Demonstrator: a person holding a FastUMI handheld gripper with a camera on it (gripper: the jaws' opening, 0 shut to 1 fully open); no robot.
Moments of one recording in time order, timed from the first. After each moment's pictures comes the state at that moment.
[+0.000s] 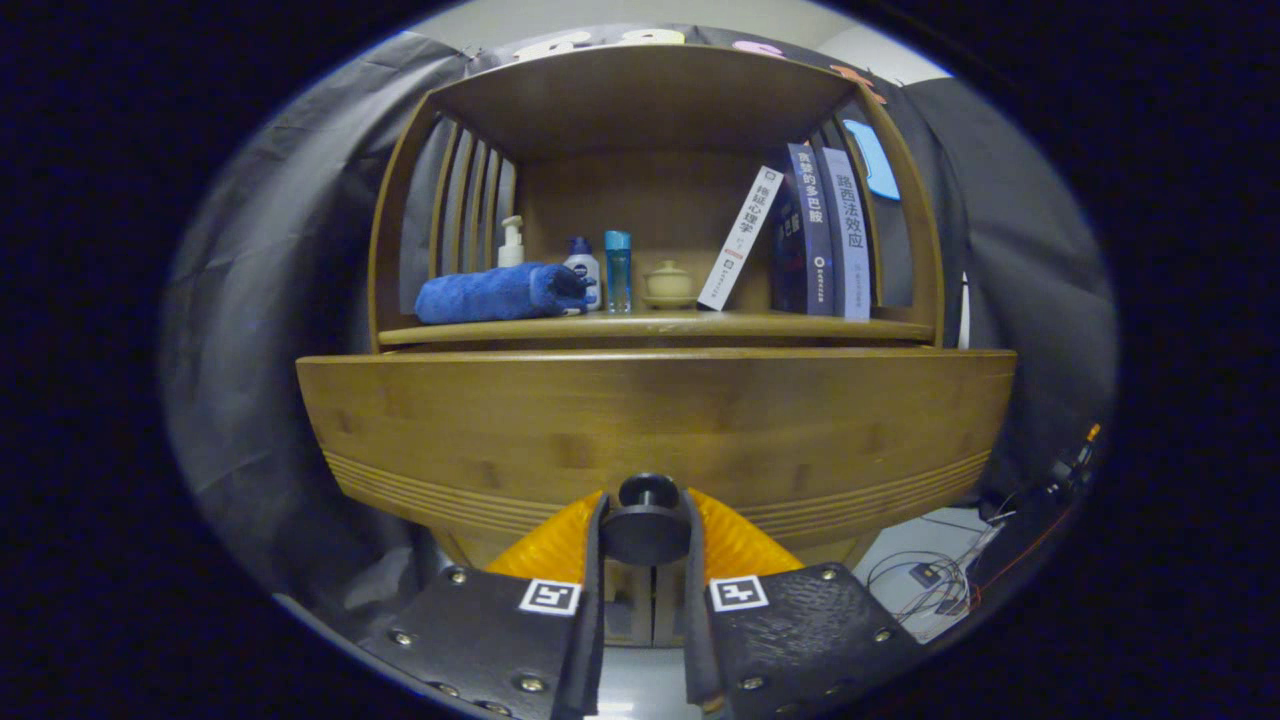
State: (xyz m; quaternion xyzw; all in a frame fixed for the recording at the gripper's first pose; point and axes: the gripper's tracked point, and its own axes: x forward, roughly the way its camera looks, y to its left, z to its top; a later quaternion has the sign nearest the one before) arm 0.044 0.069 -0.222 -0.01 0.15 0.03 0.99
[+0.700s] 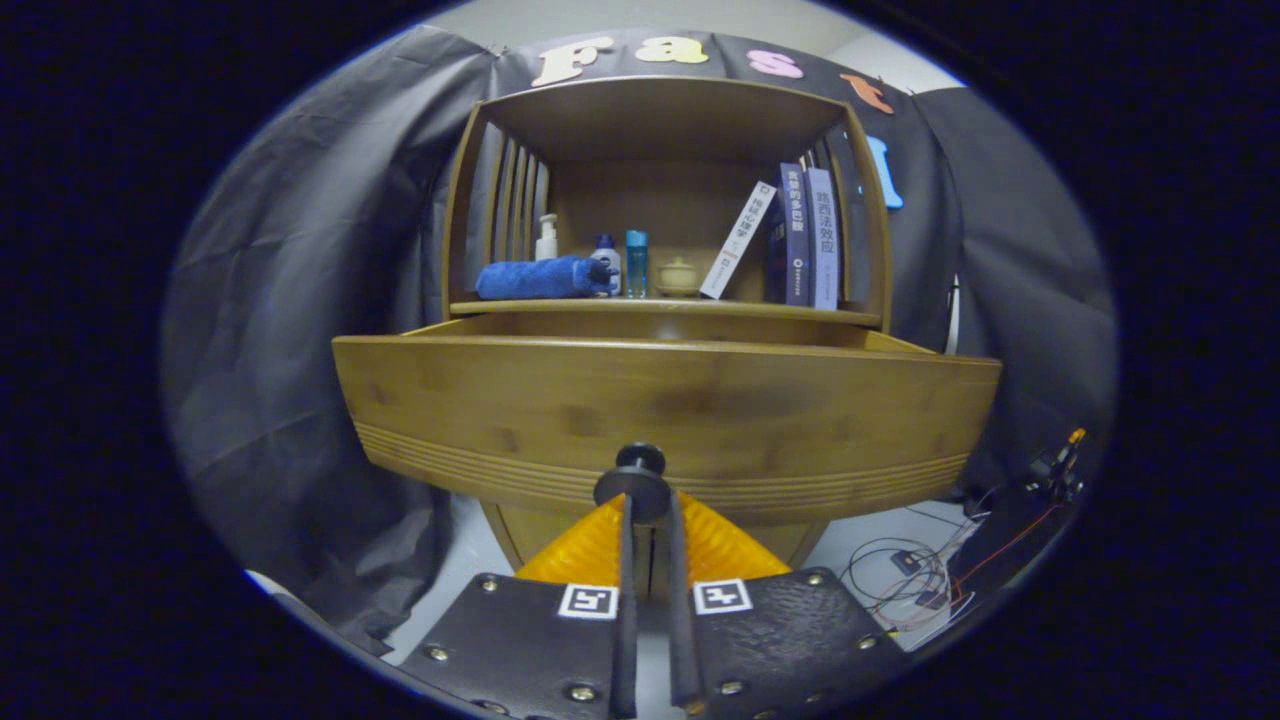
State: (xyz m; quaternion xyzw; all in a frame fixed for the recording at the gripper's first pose) arm -0.049 0.053 -0.217 -0.03 0.16 0.04 0.99
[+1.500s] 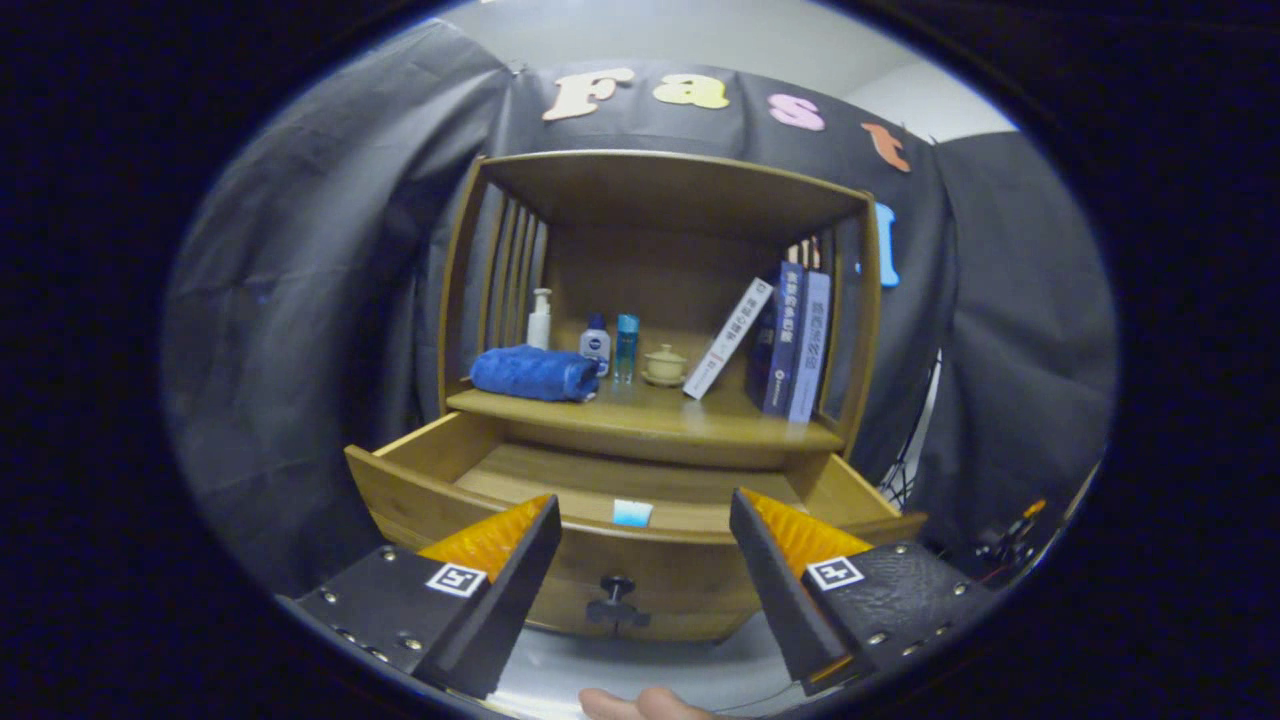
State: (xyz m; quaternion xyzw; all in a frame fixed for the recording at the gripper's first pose) arm -0.027 0.071 -0.072 -0.09 0.11 0.03 0.99
